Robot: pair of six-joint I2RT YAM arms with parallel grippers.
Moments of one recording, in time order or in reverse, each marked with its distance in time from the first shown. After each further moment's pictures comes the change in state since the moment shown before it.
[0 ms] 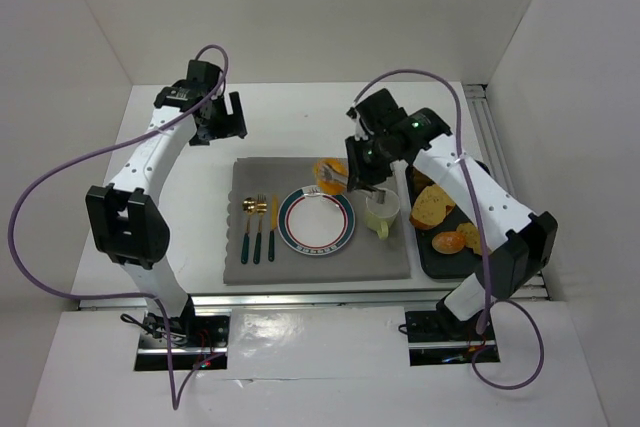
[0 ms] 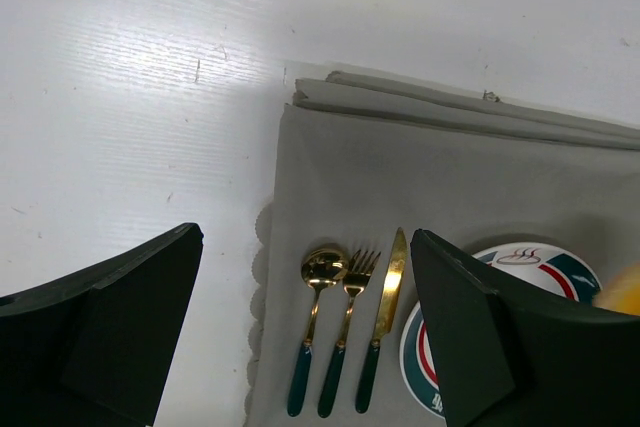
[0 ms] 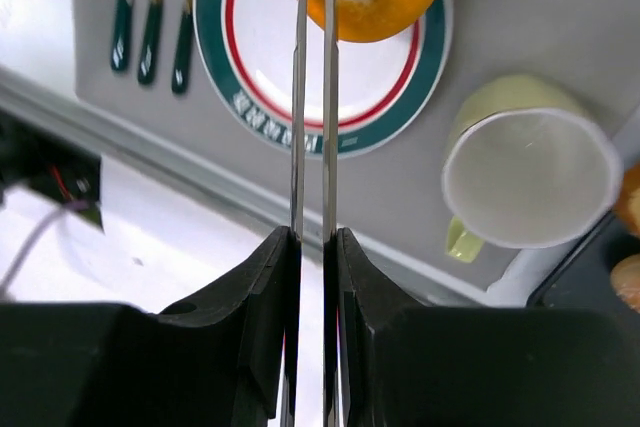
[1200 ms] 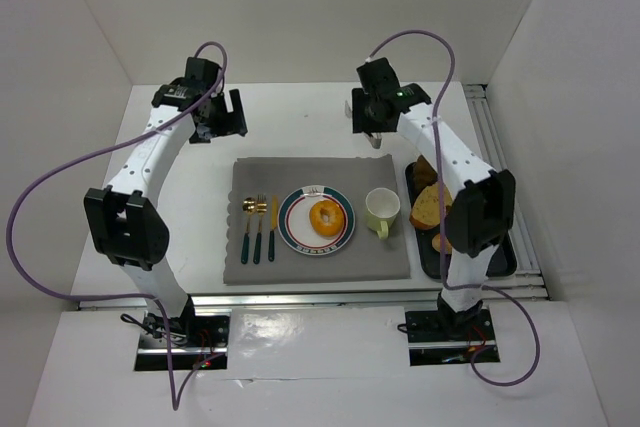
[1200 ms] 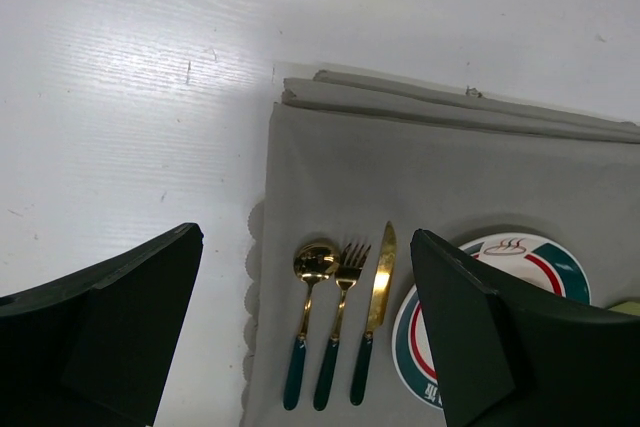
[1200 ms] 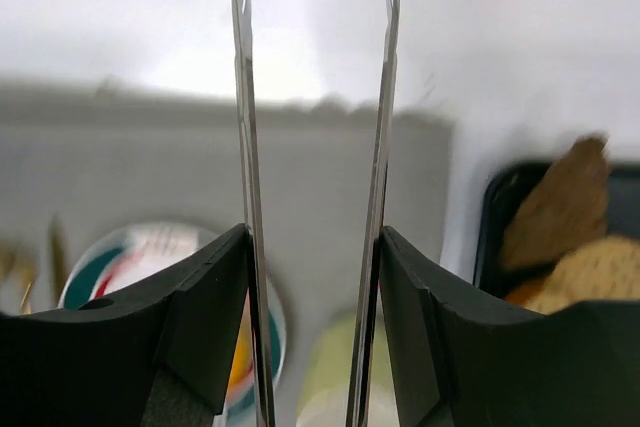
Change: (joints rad) left arm 0.000 -0.014 0.018 -0.014 0.016 0.002; right arm -0.136 0.278 0.182 0.266 0.367 -0.048
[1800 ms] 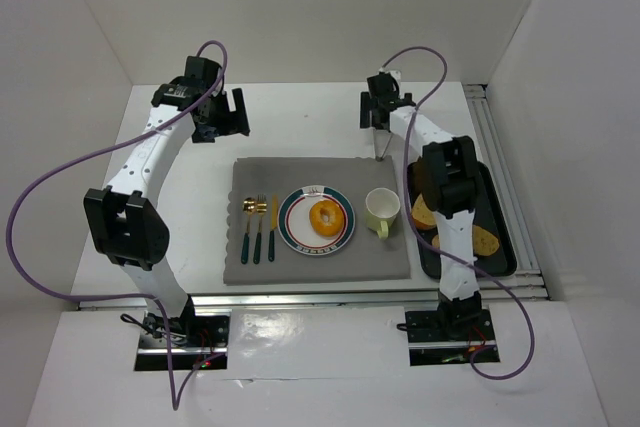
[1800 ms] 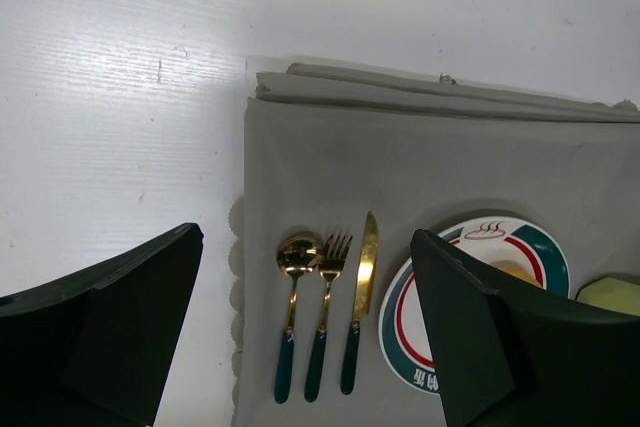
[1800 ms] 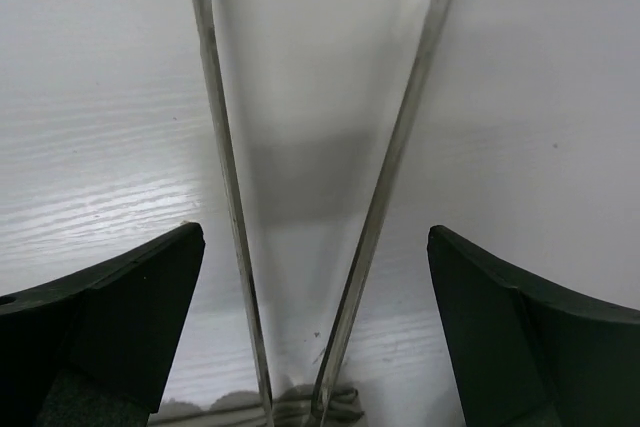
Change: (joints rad) left arm 0.000 0.001 0.016 -0.006 0.061 0.007; right arm -0.174 0.469 0.032 0.509 0.179 -0.104
